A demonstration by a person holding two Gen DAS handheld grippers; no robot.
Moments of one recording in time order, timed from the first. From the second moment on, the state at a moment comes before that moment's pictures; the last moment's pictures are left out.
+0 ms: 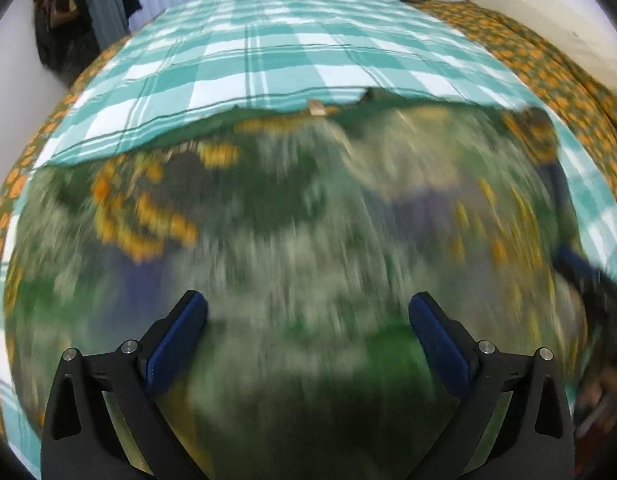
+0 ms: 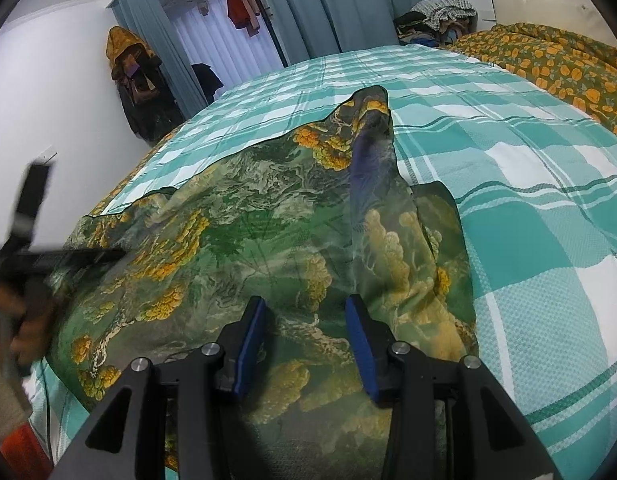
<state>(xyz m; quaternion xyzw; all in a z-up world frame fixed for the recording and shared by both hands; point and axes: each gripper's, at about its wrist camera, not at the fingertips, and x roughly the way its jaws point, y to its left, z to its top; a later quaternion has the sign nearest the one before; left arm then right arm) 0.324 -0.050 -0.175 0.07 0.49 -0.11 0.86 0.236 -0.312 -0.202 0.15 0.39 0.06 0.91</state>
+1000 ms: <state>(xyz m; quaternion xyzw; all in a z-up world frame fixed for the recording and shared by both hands) 0.251 -0.084 -0.142 0.05 0.41 -0.16 0.90 0.137 -0.386 -0.222 0.43 0.41 0.01 0.80</state>
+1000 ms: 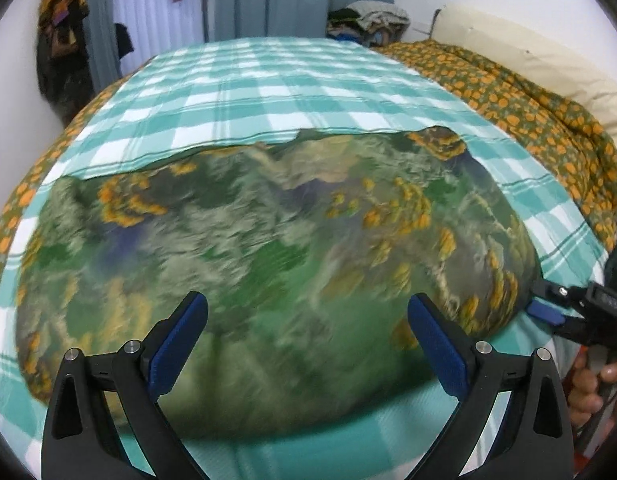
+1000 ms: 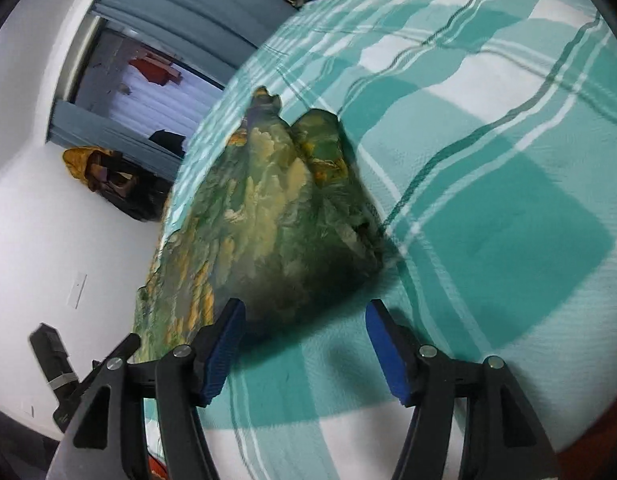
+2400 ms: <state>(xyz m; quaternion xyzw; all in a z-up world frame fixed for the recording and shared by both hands) 0.263 -0.186 -0.054 0.24 0.46 -0.19 0.83 0.101 -0.170 -0.068 -0.08 0.22 0.12 0.96</state>
